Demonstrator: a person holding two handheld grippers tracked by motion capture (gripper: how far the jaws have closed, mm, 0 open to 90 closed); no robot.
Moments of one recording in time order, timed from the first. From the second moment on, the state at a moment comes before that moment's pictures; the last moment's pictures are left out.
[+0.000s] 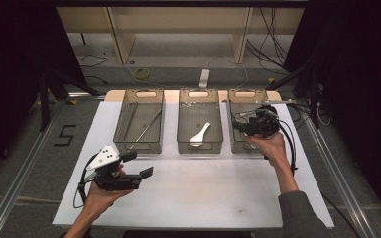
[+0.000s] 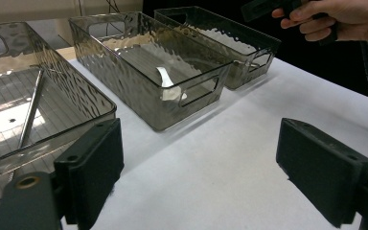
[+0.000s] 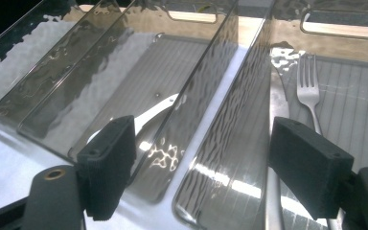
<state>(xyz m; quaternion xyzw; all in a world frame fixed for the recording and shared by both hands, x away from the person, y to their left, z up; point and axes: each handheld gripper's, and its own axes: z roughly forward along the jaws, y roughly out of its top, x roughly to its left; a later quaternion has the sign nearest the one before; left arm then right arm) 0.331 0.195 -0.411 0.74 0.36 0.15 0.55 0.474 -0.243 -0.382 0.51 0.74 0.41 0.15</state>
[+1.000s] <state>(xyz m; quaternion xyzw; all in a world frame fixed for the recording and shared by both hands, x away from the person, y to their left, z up) 0.331 0.194 -0.411 0.74 0.36 0.15 0.55 0.414 -0.230 -0.382 0.45 0.74 0.48 0.16</state>
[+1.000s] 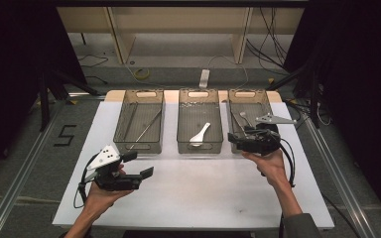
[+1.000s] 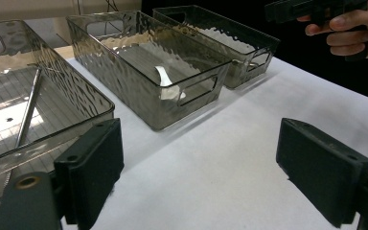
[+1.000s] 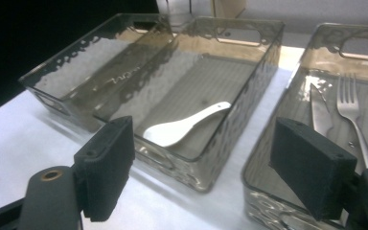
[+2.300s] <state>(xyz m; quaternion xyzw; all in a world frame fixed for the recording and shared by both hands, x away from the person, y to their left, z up) 0.331 0.194 -0.411 0.74 0.35 0.14 0.55 0.353 -0.218 -0.396 0.39 0.74 0.52 0.17</state>
